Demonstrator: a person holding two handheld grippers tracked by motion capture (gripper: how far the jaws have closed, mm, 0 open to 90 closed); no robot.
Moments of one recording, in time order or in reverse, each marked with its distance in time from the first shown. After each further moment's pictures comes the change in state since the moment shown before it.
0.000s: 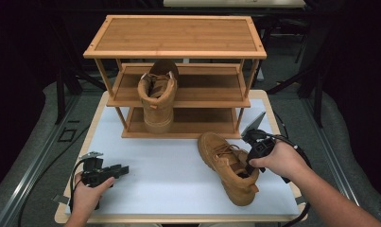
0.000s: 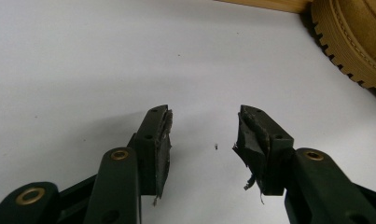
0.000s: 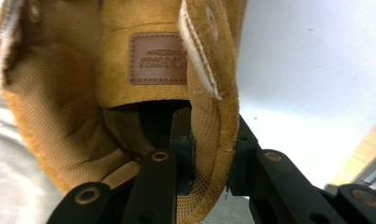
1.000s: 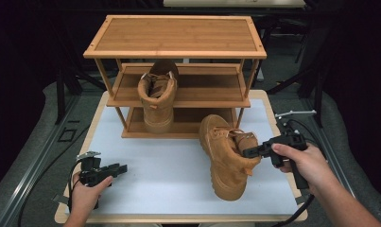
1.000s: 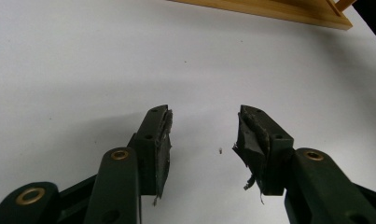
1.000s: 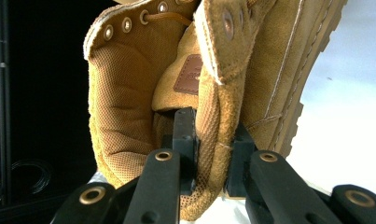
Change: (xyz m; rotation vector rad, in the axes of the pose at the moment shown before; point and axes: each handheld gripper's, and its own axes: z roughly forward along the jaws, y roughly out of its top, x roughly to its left) left arm 0.003 0.001 -0.004 -0.020 0.009 -0.019; right arm -0.023 -0.053 -0.066 -0.378 0.721 0.261
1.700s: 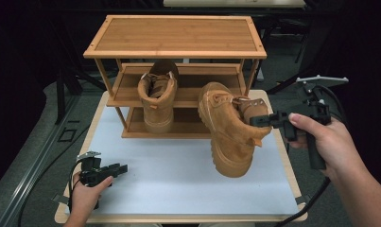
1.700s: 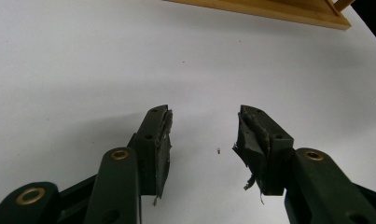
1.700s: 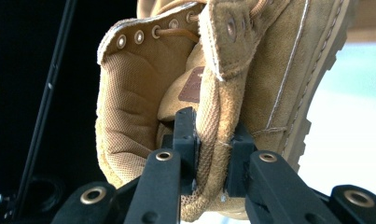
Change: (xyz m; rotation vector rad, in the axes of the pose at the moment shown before) left arm -0.001 0.000 0.000 -0.001 0.001 0.004; right arm 0.074 0.014 -0.054 -0.169 0.071 -0.101
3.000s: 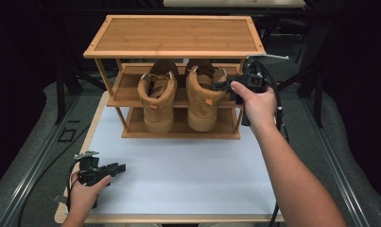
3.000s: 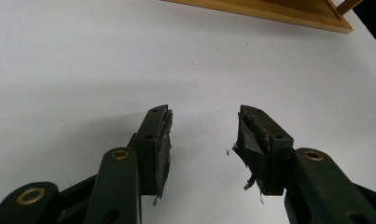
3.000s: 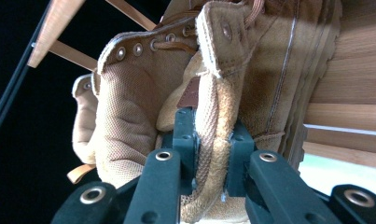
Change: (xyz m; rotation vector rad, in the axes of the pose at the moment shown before) left arm 0.008 0.001 -0.001 -0.004 -0.005 -0.015; right arm -0.011 0.086 0.111 -0.212 -0.140 -0.052
